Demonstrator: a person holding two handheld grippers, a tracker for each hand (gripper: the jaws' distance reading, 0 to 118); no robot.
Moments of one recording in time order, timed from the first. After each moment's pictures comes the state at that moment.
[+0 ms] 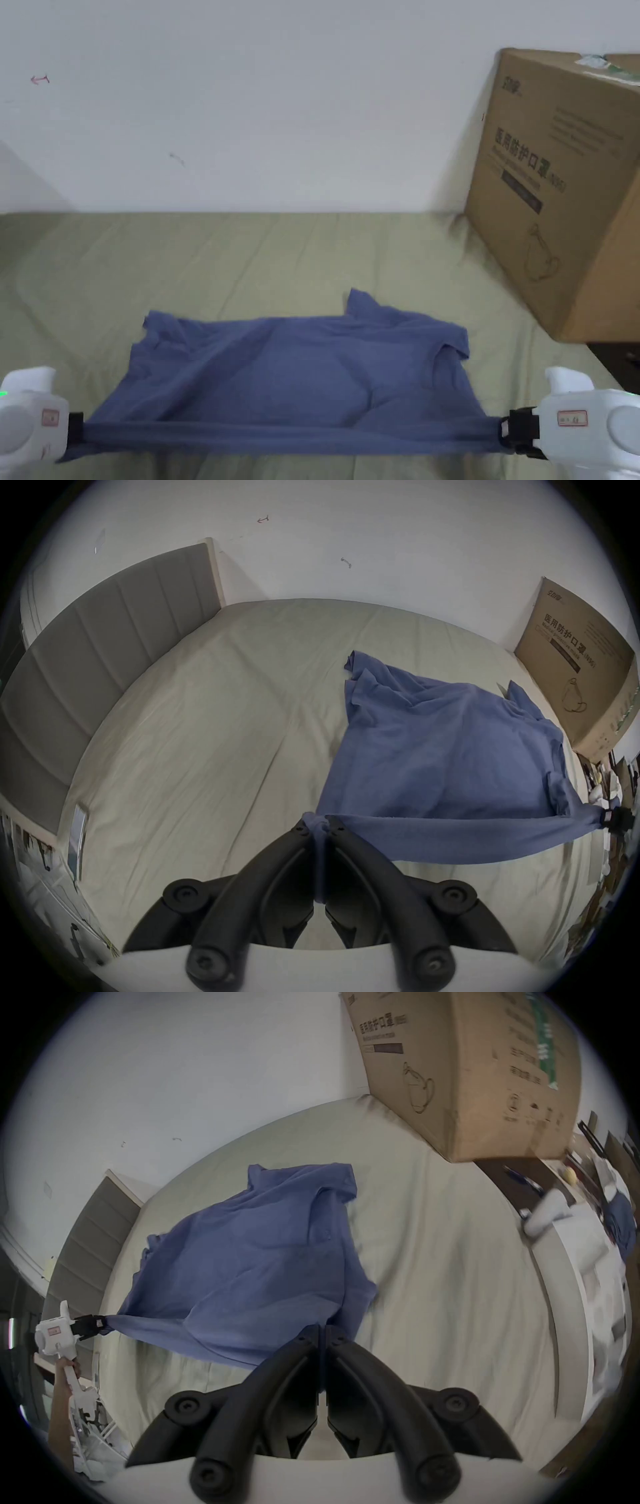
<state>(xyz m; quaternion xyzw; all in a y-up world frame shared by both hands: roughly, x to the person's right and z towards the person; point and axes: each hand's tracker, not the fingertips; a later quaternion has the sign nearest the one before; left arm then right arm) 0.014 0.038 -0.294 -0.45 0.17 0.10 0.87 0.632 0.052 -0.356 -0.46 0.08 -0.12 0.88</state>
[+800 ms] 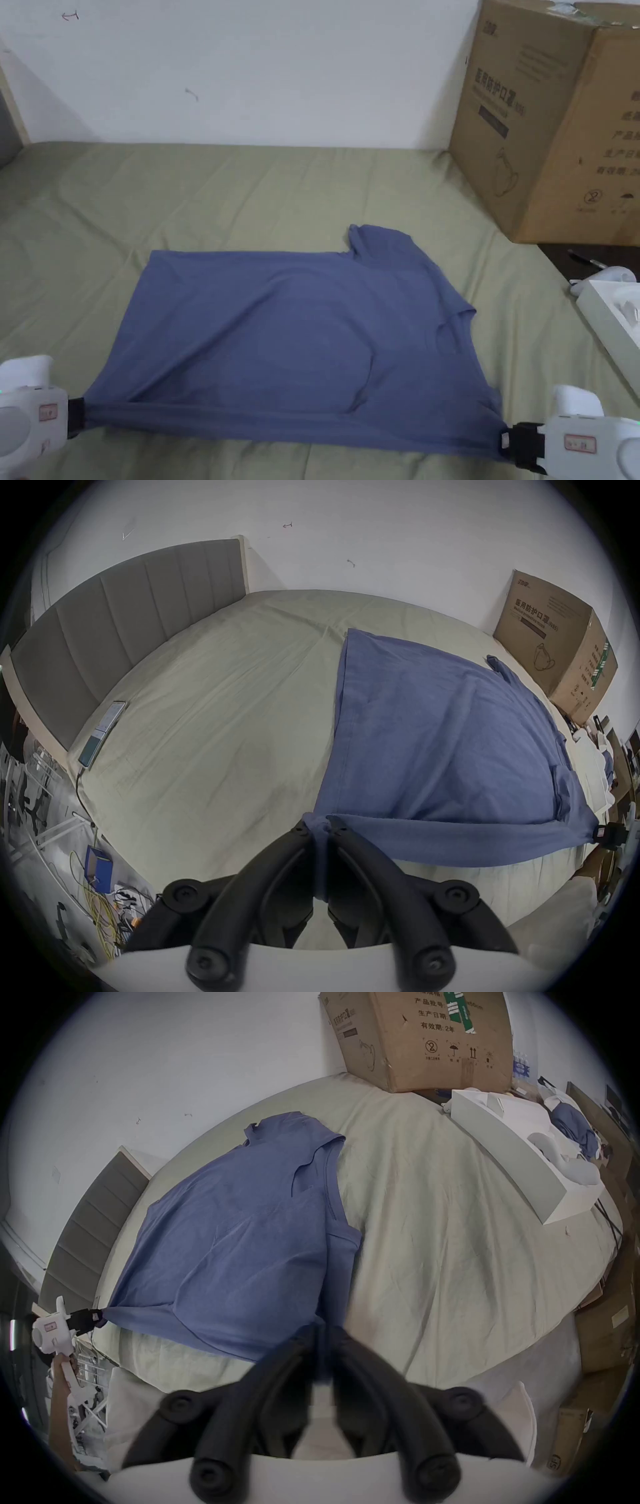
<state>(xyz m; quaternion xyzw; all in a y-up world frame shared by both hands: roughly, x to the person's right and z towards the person) 0.049 -0.012 -0.059 -0.43 0.17 0.10 0.88 0.659 -0.007 -0.109 -0.47 0.07 -0.13 0.87</state>
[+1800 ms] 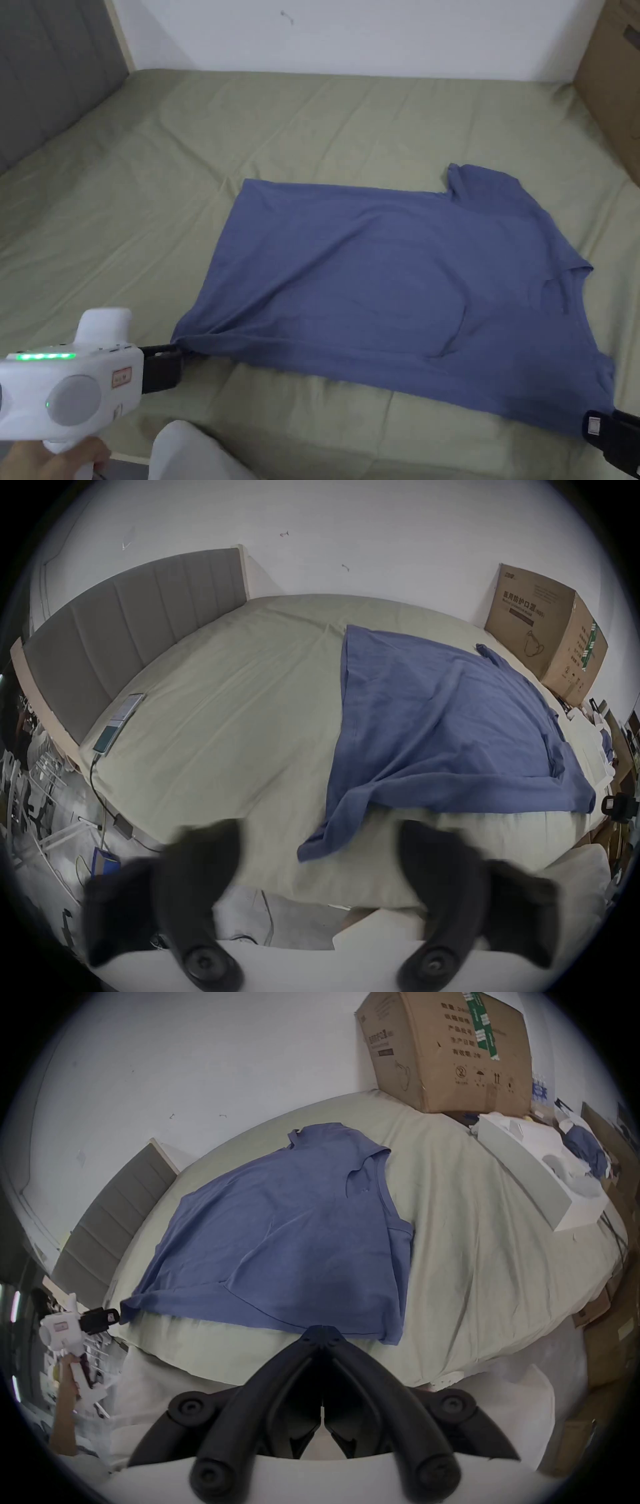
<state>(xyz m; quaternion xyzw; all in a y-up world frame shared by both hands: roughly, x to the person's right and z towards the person) 0.059 -0.005 -0.002 -0.42 0.16 0.08 0.89 0.619 0.013 -0.062 -0.44 0.12 -0.12 0.88</state>
